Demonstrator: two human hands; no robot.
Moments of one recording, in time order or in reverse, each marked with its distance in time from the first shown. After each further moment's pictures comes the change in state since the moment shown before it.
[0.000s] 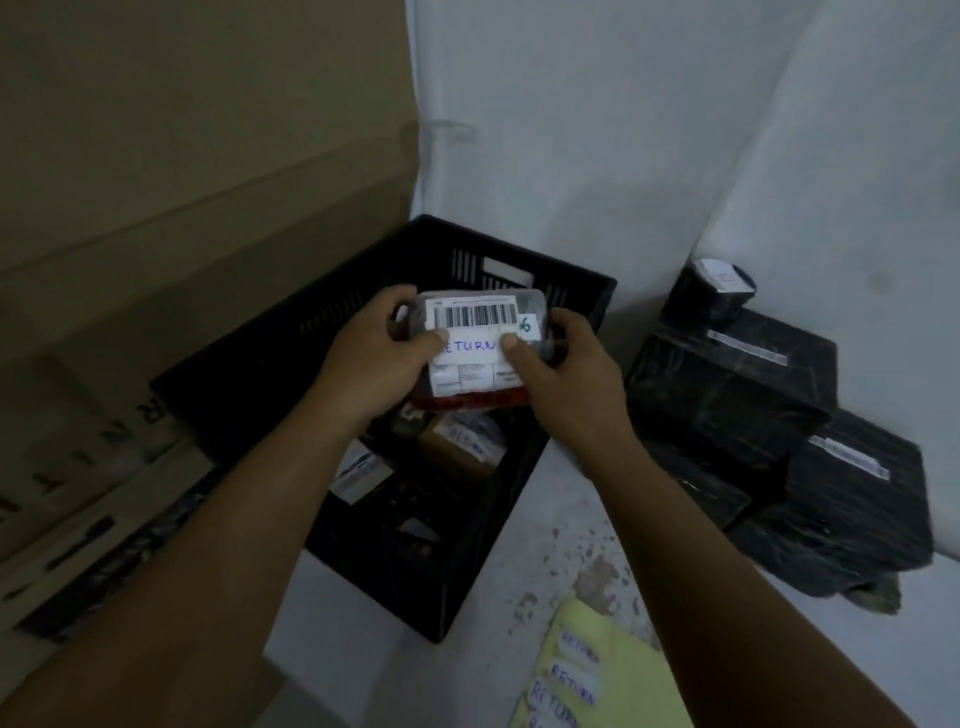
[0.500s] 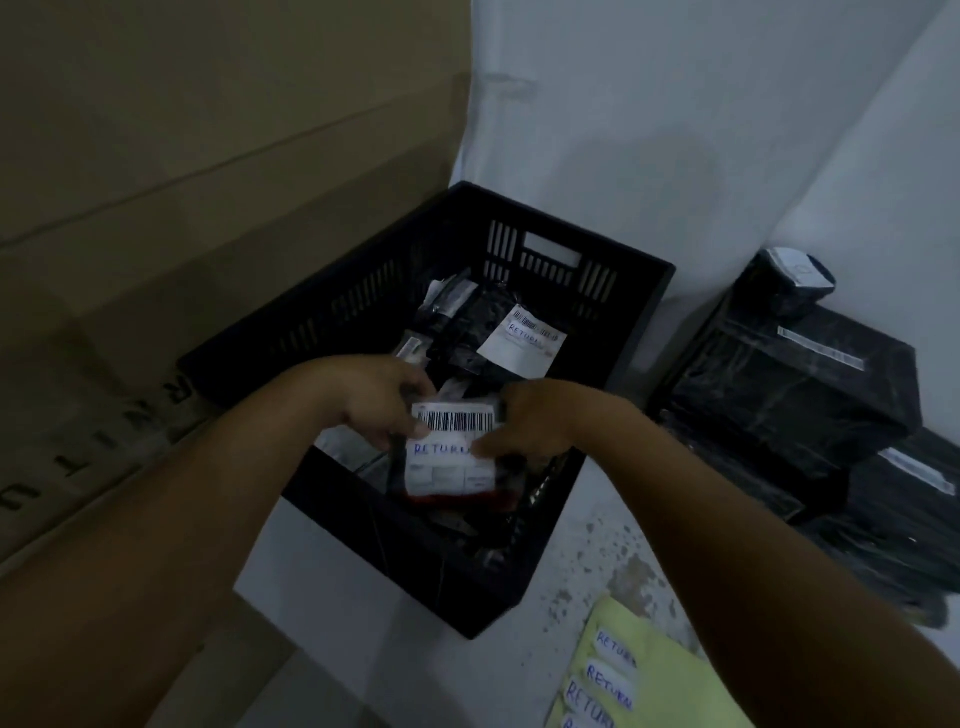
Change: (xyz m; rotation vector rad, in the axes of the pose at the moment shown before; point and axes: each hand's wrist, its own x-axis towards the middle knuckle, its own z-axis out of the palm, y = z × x) left_hand 0.050 -0.079 -0.045 0.432 -0.727 -0.360; right_hand 0.030 -0.015 0.070 -0.782 -1.008 0.060
